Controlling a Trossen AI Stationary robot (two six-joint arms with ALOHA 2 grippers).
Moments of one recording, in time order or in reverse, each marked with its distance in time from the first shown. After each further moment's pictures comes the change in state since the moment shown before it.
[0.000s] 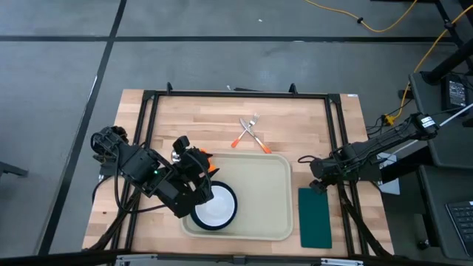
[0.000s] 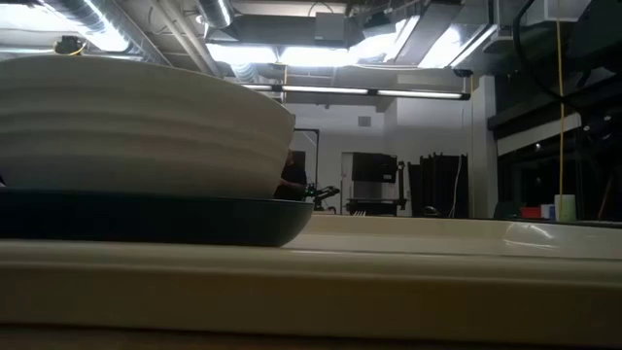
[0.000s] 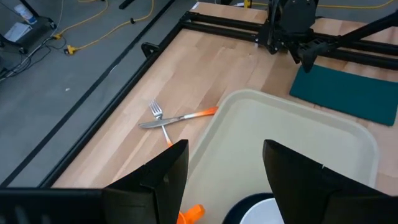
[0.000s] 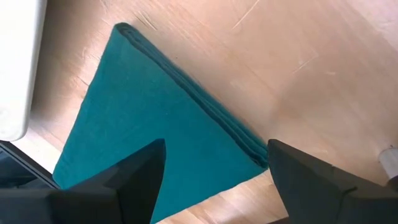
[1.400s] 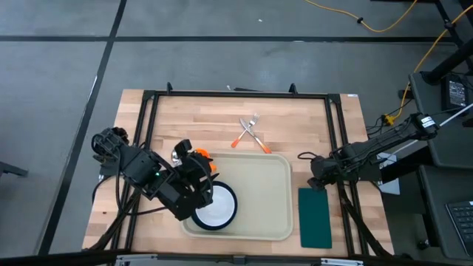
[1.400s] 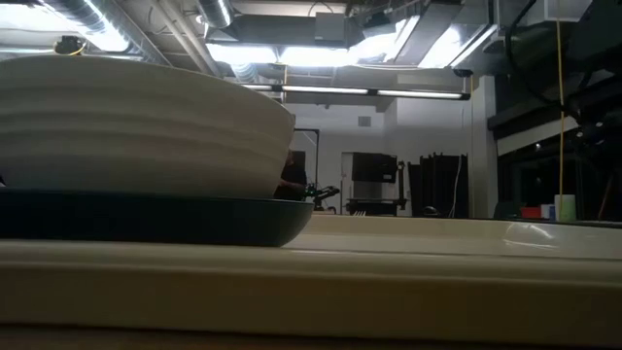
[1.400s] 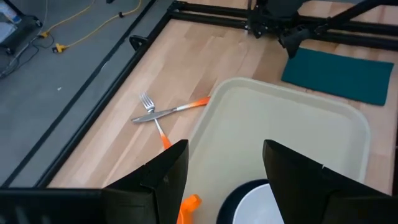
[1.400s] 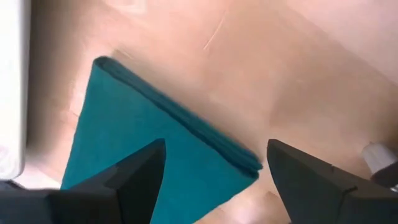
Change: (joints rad) left arm -0.011 0.010 0.000 0.000 0.049 0.036; right arm 0.000 0.006 0.000 -0.021 0.068 0.115
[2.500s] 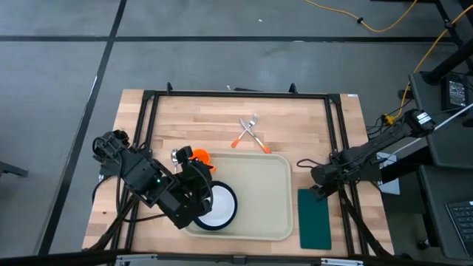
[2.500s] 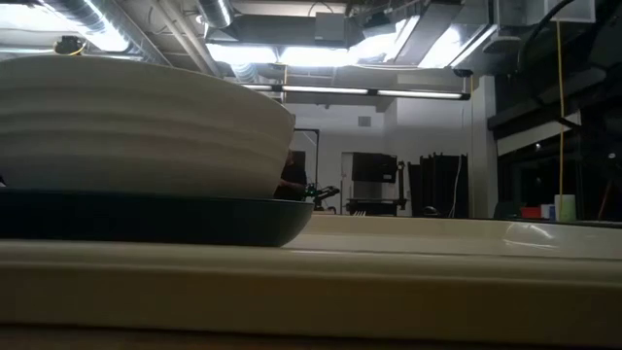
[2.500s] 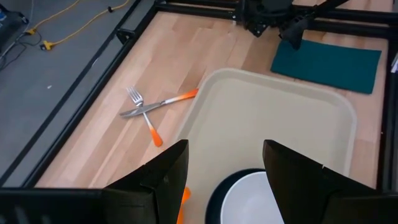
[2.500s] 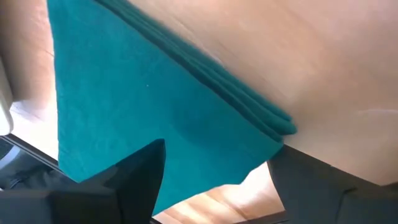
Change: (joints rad) left arm -0.031 0.024 0.000 0.003 0.027 -0.020; right arm 0.105 0.054 -0.106 0.219 -0.161 0.117
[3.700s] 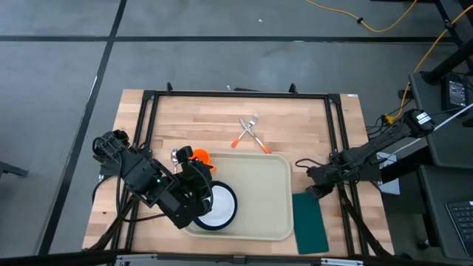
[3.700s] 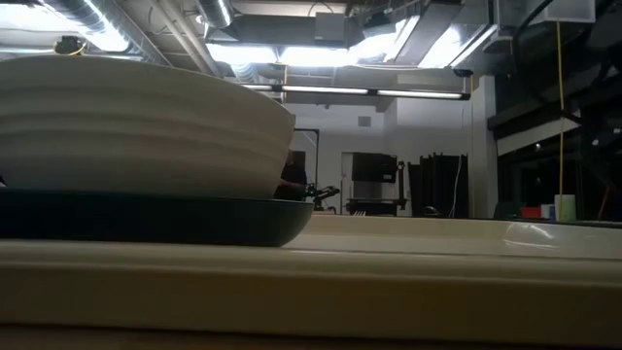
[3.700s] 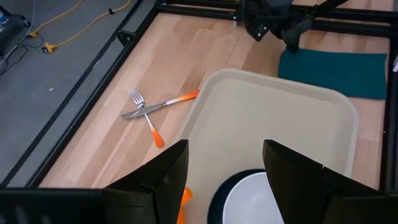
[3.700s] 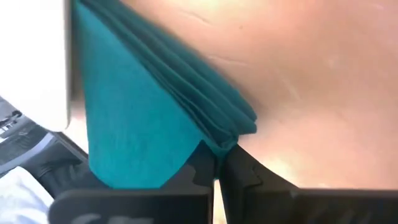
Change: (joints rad) left arm 0.000 0.000 0.000 -0.002 -0.005 0.011; right arm -0.001 0.003 -0.001 0.176 0.038 -0.008
